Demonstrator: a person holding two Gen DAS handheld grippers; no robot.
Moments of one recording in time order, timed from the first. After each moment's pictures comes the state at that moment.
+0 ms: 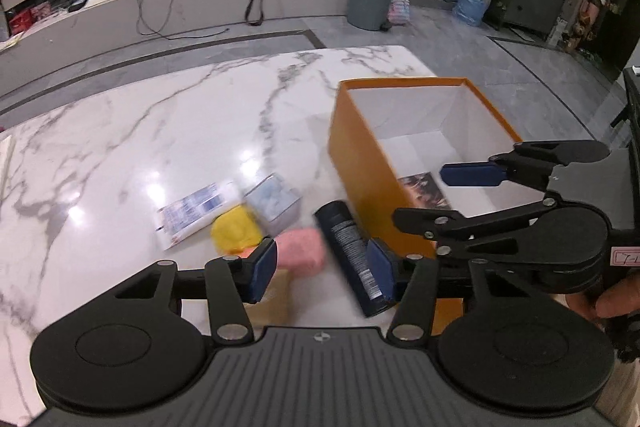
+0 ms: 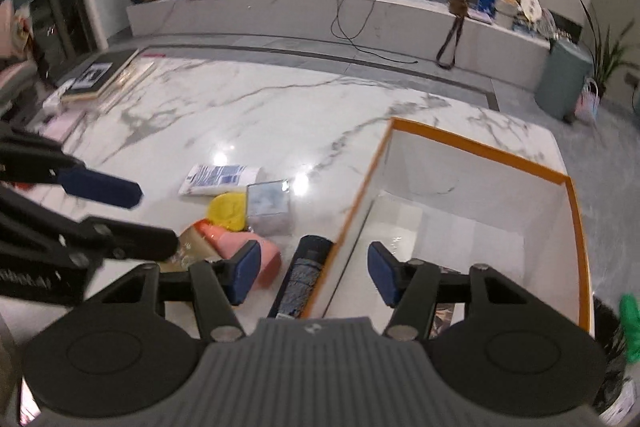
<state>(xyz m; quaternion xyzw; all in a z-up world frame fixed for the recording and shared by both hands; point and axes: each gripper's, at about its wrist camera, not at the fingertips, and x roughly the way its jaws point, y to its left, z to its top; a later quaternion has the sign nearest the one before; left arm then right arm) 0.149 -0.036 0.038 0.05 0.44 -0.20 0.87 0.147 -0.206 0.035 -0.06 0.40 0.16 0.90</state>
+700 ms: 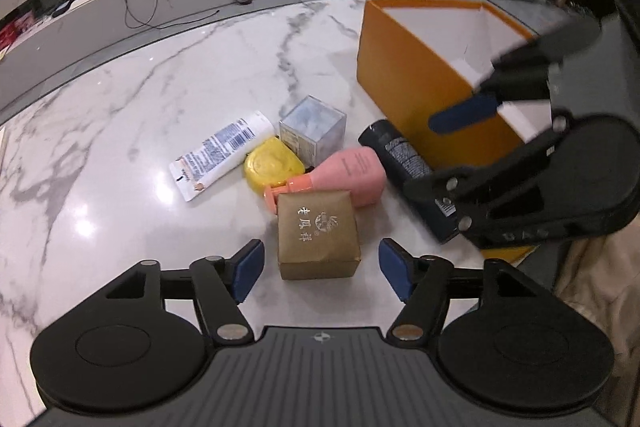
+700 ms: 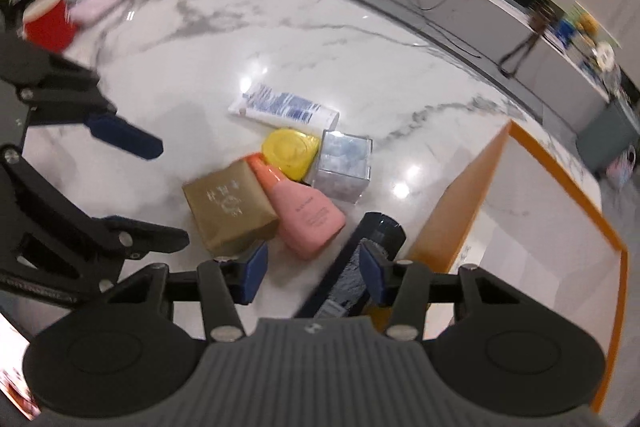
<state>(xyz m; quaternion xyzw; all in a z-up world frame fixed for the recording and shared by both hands) 0.144 0.001 -0.036 0.11 0.46 -0.22 0.86 0.160 -0.132 -0.010 -0.22 0.45 0.24 0.83</state>
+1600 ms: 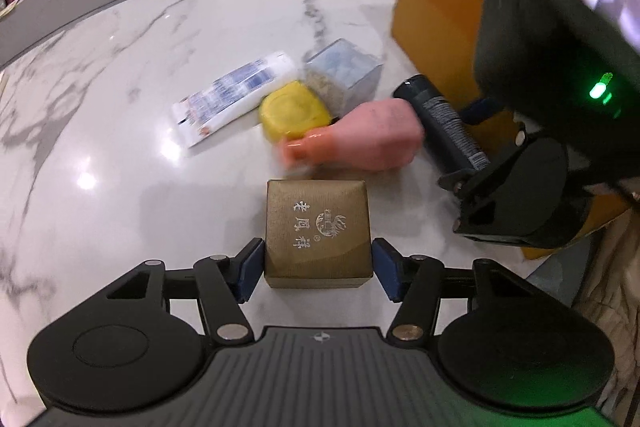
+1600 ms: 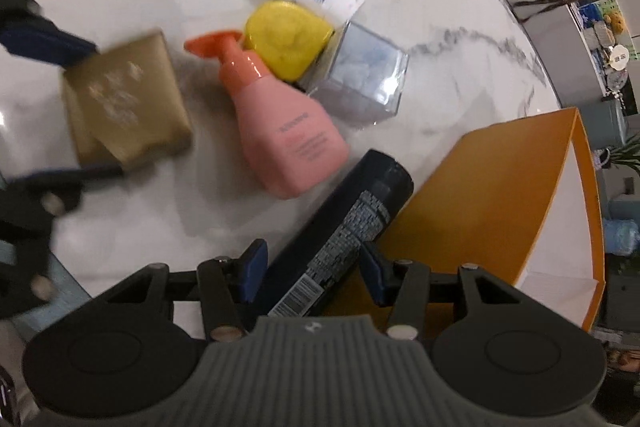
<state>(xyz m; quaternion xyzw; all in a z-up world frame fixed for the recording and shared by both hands) 0.150 0.016 -0.066 0.08 0.51 -0.18 0.84 0.195 -0.081 -0.081 -0.39 0.57 0.16 0.71</state>
